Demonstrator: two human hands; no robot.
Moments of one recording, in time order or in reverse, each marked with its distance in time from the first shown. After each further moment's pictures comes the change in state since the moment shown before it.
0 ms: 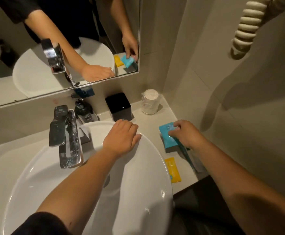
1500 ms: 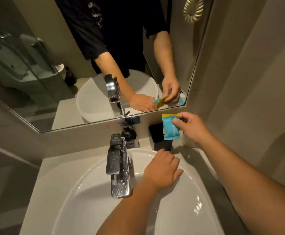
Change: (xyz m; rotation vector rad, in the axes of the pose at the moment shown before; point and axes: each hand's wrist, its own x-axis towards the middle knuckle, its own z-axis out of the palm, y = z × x) left_hand -0.001 -0.002 0.004 -0.037 0.042 0.040; right_hand 0.052 -0.151 0.039 0.316 -0.071 -0.501
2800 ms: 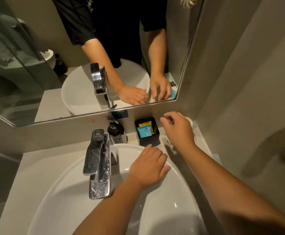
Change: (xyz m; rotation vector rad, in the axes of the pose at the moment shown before) left_hand -0.001 -0.004 0.008 0.042 -0.002 -0.037; right_hand -0.003 0.030 0.018 -0.344 0.262 -0.134
